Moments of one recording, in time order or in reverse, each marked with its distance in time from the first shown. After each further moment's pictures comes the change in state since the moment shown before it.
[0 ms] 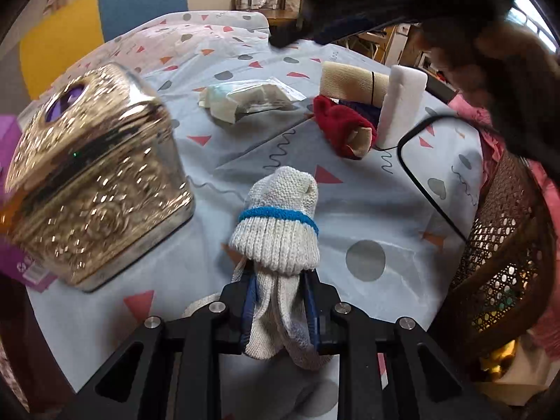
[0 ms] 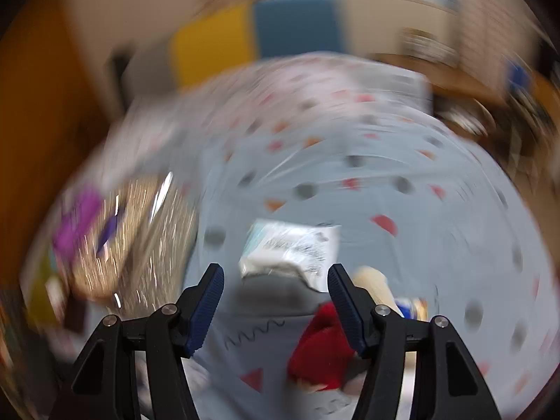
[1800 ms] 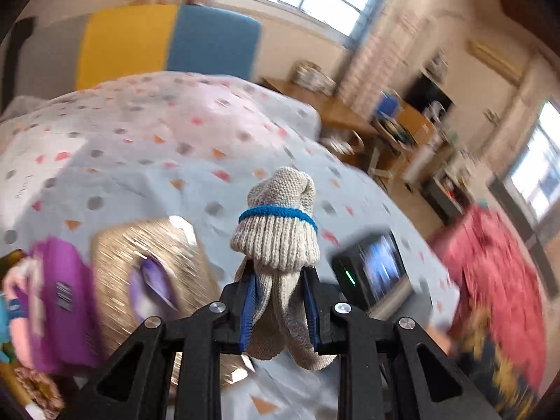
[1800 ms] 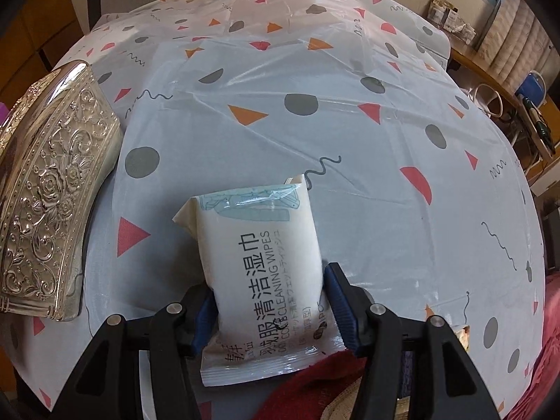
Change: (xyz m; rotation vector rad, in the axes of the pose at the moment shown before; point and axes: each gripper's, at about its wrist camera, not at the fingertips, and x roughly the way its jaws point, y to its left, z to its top) left arm -0.100 0.097 0.138 -0.360 -0.279 -0.036; right arm 0.101 -0.003 -0.029 -0.026 0.259 -0.151
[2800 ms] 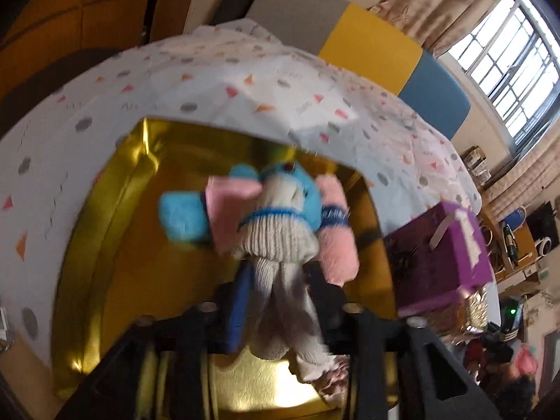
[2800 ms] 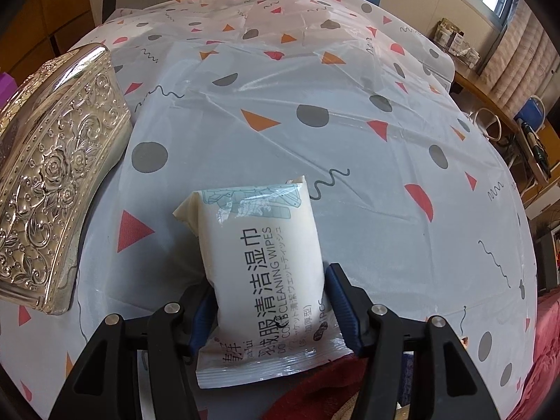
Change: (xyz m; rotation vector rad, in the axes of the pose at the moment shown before) left arm -0.133 0.268 -0.149 -0.550 -0.066 0.408; right arm -0.006 0.016 -0.011 -0.067 -0.056 -0.038
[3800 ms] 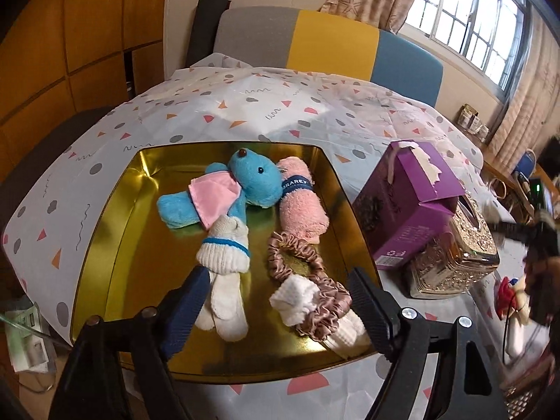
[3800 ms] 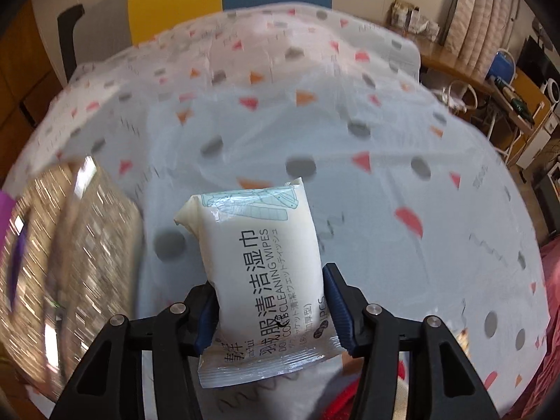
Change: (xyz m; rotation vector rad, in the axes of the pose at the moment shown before) left arm -0.042 -0.057 -0.059 0.244 -0.110 0.108; right arm -0.035 -0.003 0.053 0.231 -0.055 0.010
